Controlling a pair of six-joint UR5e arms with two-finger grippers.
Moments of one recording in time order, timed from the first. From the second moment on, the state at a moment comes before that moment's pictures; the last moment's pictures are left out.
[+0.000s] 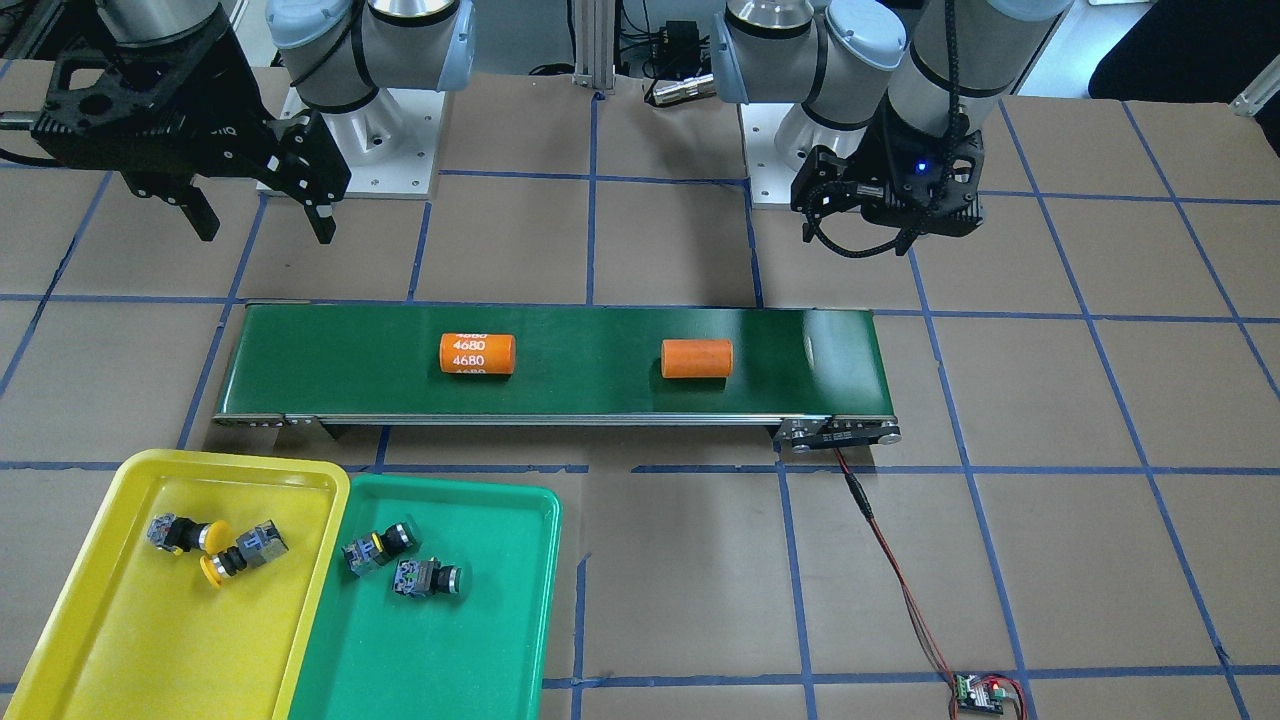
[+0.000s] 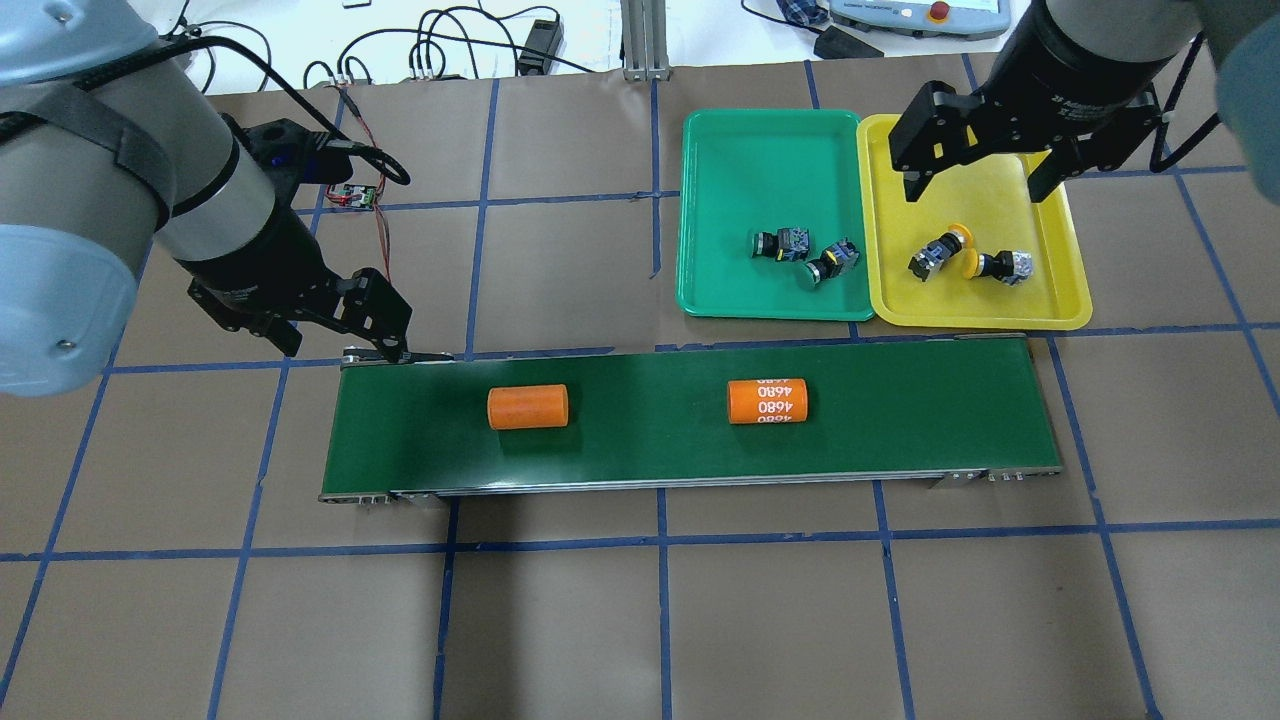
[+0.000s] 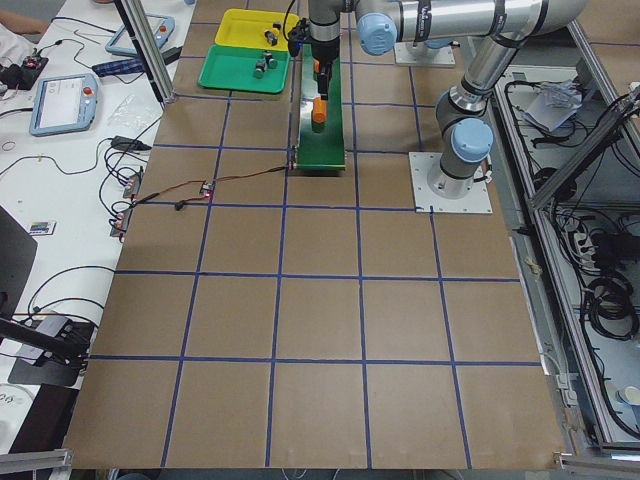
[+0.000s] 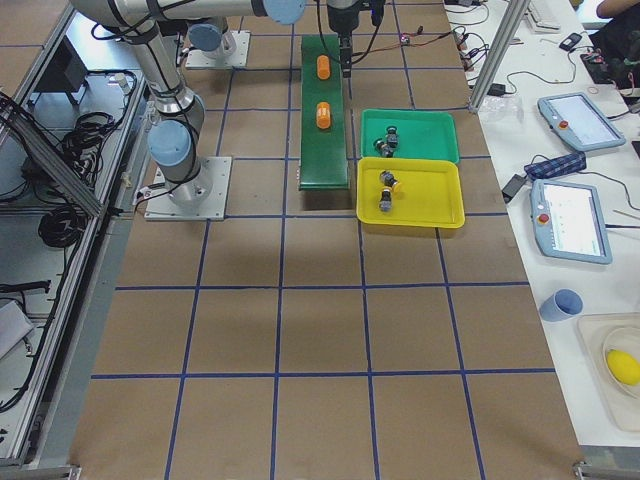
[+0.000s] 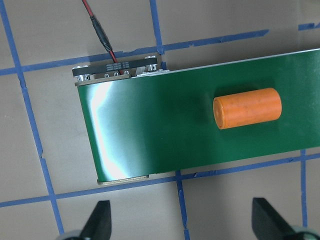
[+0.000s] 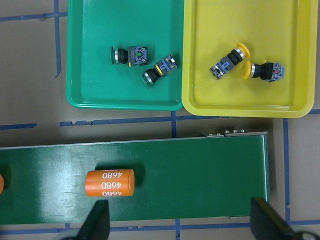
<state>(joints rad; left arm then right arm) -1.51 -1.45 -1.78 -1.53 1.54 0.19 1.54 -1.62 1.56 -1.64 -1.54 0.02</state>
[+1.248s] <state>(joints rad) -1.55 -1.62 -1.54 -1.56 1.63 0.17 1.54 -1.57 1.51 -1.62 -1.53 0.02</state>
